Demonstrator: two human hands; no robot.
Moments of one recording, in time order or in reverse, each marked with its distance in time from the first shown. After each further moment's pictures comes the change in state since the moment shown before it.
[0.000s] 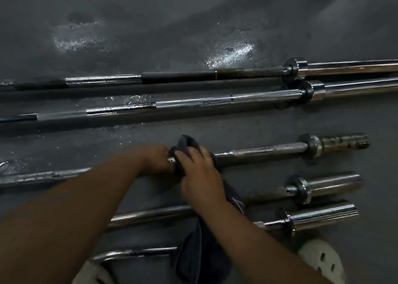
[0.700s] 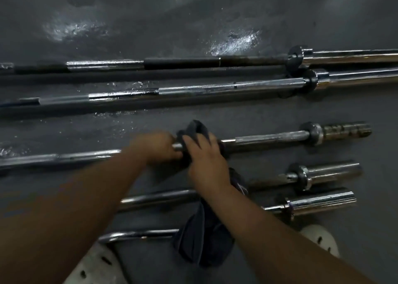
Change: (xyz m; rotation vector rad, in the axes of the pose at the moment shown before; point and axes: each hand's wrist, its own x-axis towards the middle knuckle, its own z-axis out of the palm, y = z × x) left_hand -0.002 -0.001 0.010 0.051 0.154 0.034; right_hand 0.003 0.002 -0.004 -0.087 -0.024 0.102
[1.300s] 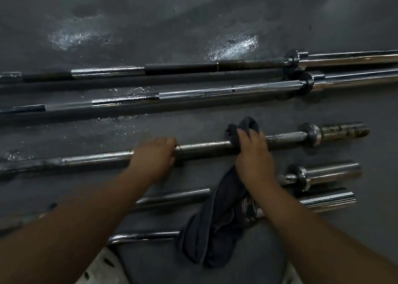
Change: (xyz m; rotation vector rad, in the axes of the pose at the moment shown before) left_hand -0.027 0.008 0.024 0.291 0.364 0.020; right_hand -0.002 0.091 -0.039 -0.116 0.102 0.300
